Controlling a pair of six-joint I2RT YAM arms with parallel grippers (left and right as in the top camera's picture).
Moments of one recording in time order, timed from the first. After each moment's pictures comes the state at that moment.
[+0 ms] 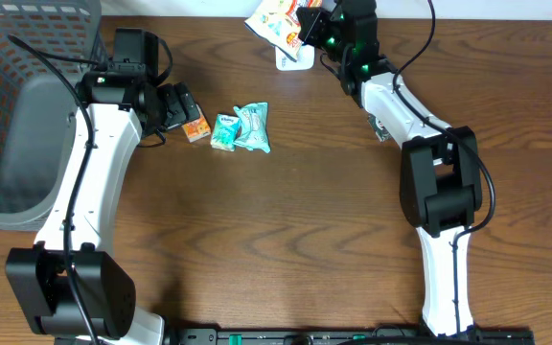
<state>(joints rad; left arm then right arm) -0.05 1.69 1.53 -1.02 -0.06 -0.46 0.29 2.37 1.88 0.19 -0.28 0.72</state>
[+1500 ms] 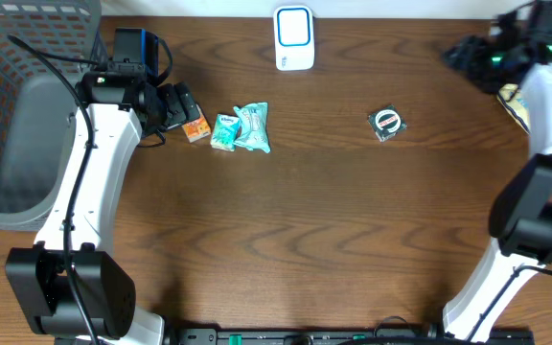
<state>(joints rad) -0.05 1.69 1.53 -1.02 -0.06 -0.46 -0.23 2.14 1.89 -0.80 -0.50 0.29</state>
